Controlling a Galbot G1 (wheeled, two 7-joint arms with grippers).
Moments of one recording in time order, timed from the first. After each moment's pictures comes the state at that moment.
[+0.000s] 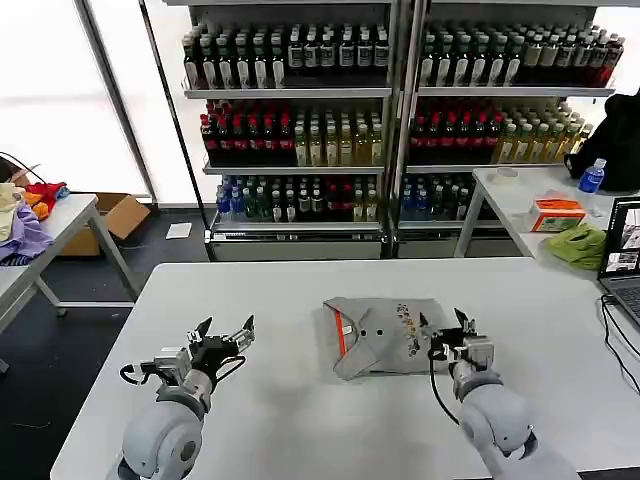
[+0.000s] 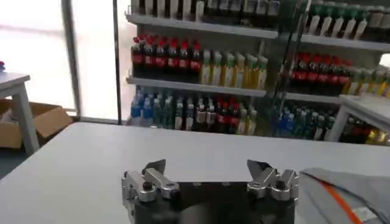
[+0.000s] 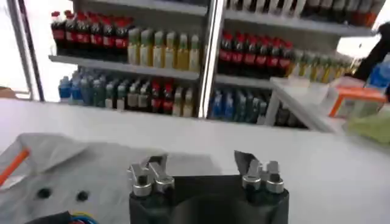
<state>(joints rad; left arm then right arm) 1.22 -1.17 -0.34 -2.08 -0.60 0.55 -0.39 -1.14 1.09 0.31 1.92 0.48 -0.53 0.34</state>
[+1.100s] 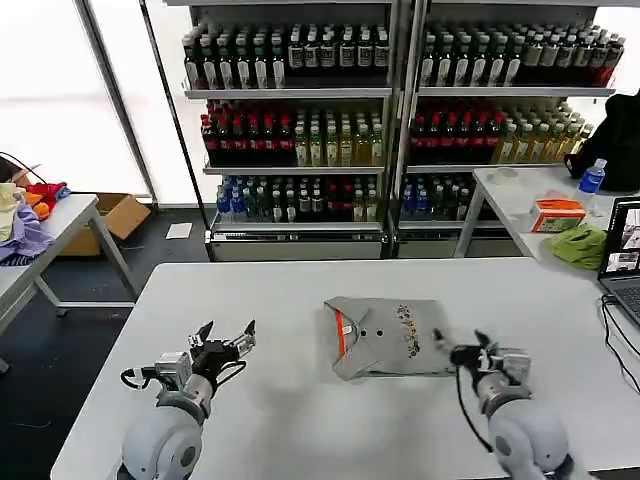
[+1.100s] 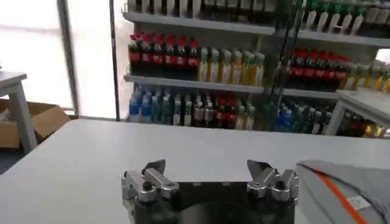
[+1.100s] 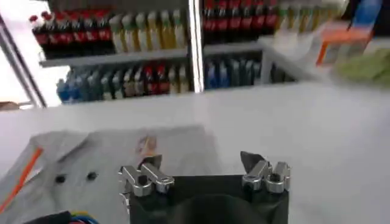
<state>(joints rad) 1.23 -1.17 -0.34 -2.08 -0.59 0.54 -0.37 -1.25 1.02 0.46 2.06 0.68 -0.57 0.41</state>
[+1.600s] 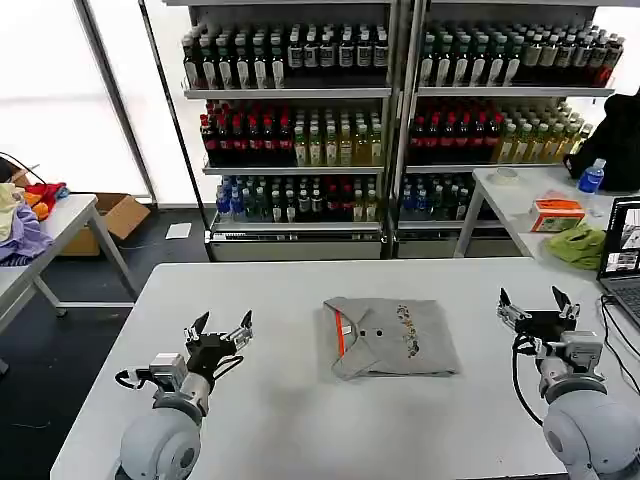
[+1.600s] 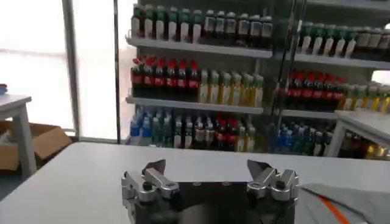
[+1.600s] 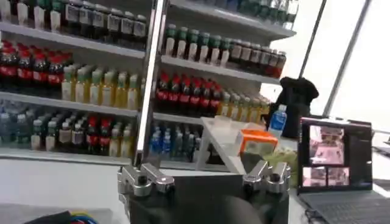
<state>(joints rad) 1.25 -1.17 -0.36 -2.09 -0.53 0.46 -0.34 -1.32 0.96 0.66 2.16 0.51 -0.55 0.38</state>
